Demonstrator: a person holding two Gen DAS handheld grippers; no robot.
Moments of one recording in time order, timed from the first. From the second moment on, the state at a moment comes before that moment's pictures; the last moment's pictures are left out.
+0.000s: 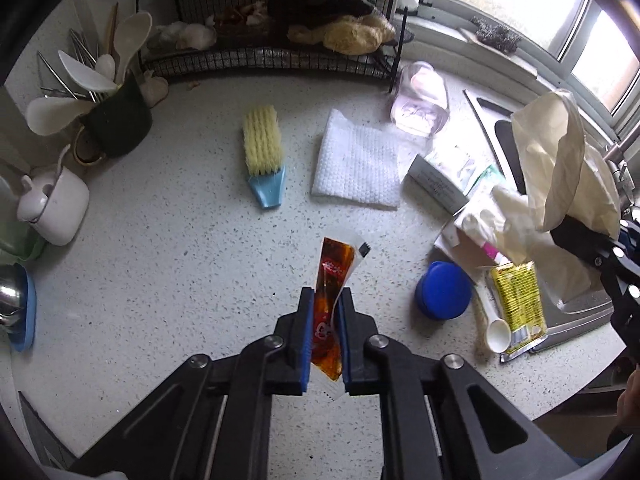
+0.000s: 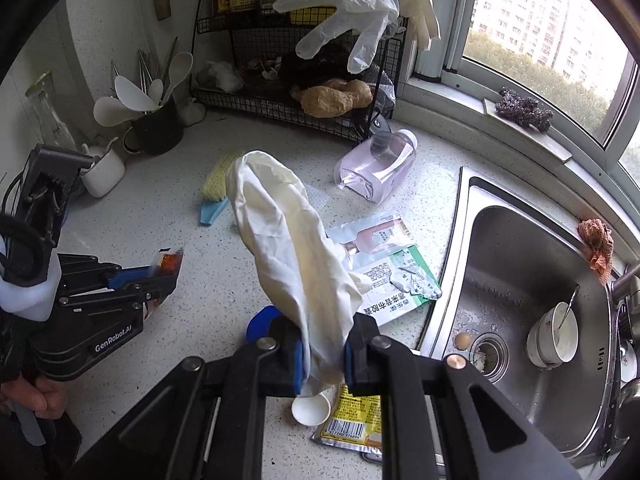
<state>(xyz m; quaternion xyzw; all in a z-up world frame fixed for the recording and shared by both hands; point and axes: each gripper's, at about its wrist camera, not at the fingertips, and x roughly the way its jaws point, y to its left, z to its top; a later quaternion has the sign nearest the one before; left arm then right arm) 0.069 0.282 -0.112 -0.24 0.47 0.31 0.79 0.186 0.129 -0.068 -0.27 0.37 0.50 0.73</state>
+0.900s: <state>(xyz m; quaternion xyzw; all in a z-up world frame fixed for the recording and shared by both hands) 0.095 -0.004 -0.020 -0.11 0.44 0.15 0.88 0.162 -0.160 -0.005 -0.16 0.37 0.40 0.82</state>
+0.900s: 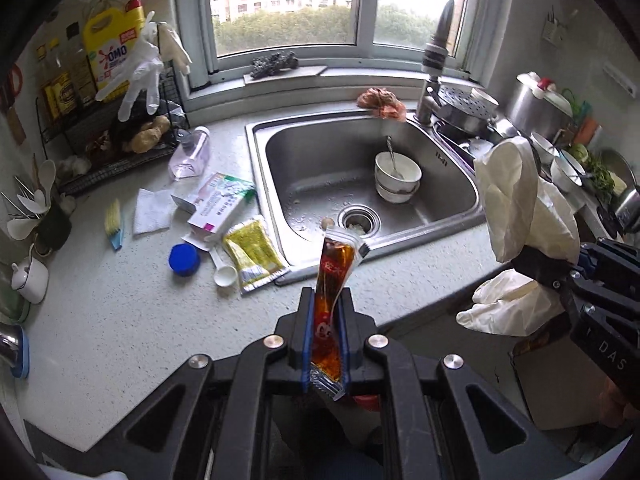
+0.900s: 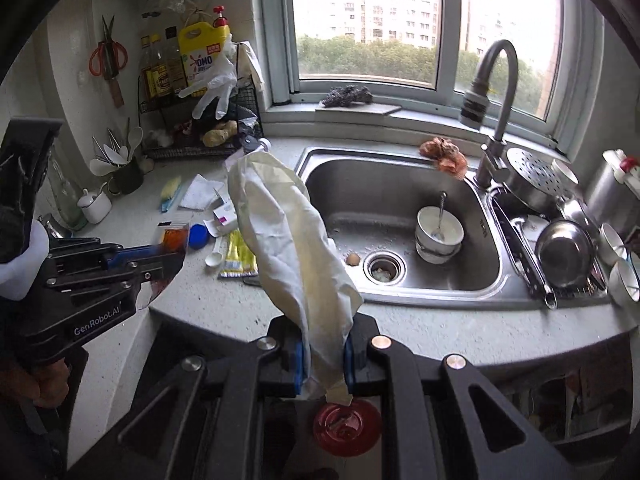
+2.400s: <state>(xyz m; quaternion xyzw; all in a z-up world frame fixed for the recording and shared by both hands) 0.218 -0.181 -0.584 -0.03 0.67 -0.05 0.74 0.234 -0.315 -0.481 -0.13 0.63 0.21 0.73</state>
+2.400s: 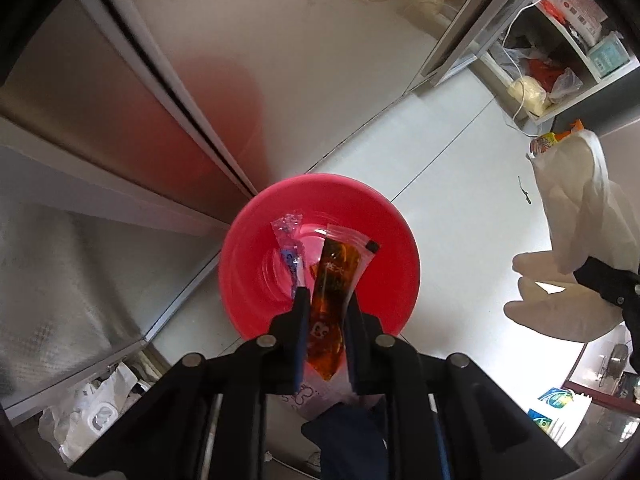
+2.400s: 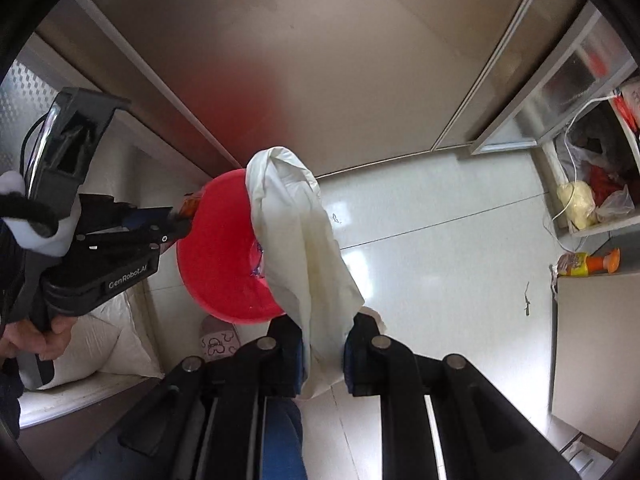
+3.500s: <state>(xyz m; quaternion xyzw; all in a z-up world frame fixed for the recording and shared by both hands) 0.178 -0.092 -0.570 -0.06 0.65 0.05 0.76 0.223 -0.240 -0.497 -0.18 0.62 0.28 0.71</state>
